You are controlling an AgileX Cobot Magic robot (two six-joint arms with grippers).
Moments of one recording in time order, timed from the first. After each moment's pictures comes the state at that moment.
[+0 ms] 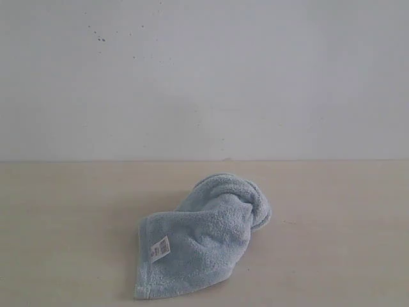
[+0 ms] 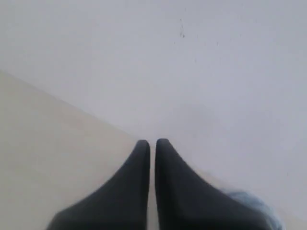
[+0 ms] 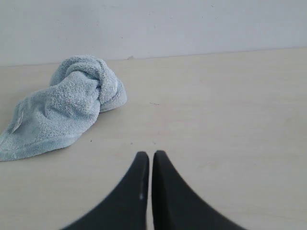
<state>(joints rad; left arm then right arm) 0.00 0.00 0.00 -0.52 0.06 0.00 0.27 0.01 0.00 -0.02 0.30 0.19</state>
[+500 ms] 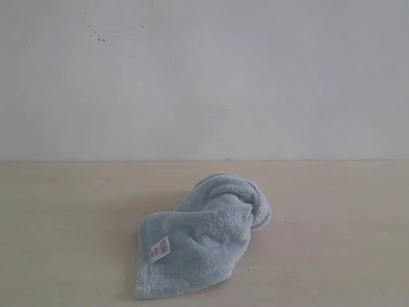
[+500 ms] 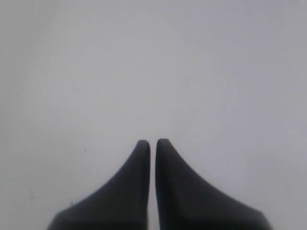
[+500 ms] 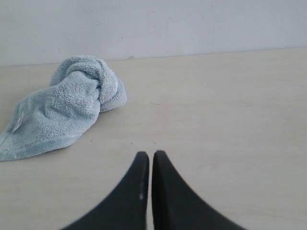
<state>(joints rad) 0.00 0.38 -0.36 0.12 -0.68 -0.41 0.27 0.01 0.00 -0.02 0.30 0.19</state>
